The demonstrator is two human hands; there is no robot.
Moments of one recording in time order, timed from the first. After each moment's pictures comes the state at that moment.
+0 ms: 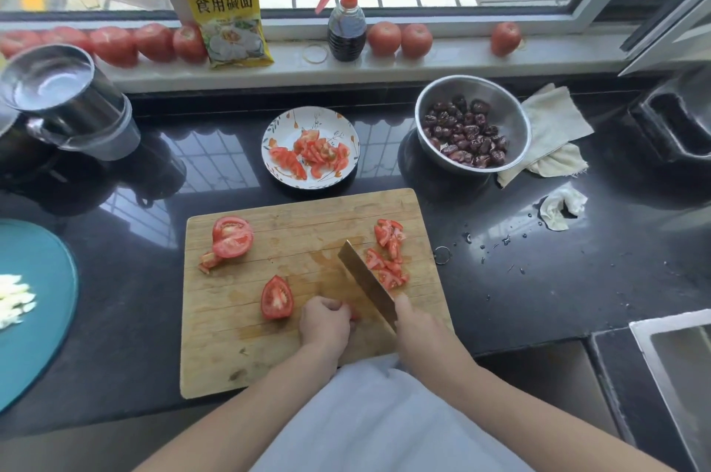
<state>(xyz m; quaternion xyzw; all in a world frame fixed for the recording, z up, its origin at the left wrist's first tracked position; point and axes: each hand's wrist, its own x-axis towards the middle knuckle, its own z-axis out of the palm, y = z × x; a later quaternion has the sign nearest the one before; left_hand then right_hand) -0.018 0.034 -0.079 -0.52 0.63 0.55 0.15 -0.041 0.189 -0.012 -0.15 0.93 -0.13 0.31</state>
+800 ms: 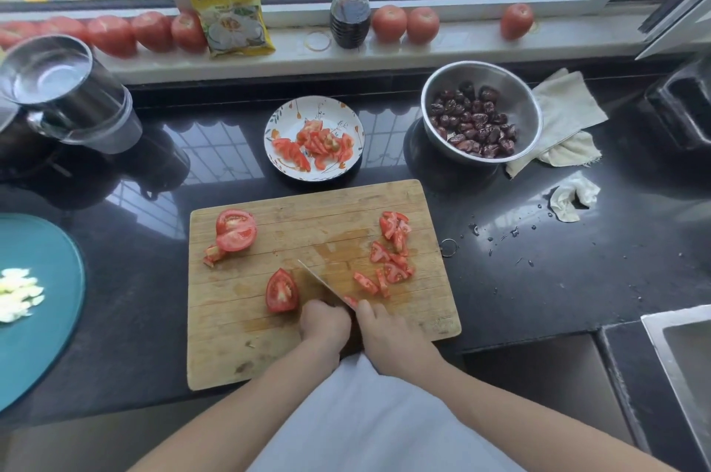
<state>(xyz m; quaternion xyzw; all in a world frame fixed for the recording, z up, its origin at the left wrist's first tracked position) -0.016 0.028 -0.073 -0.56 0.61 0.53 0.16 -0.028 0.148 -0.018 -0.29 0.91 -0.06 0.28</state>
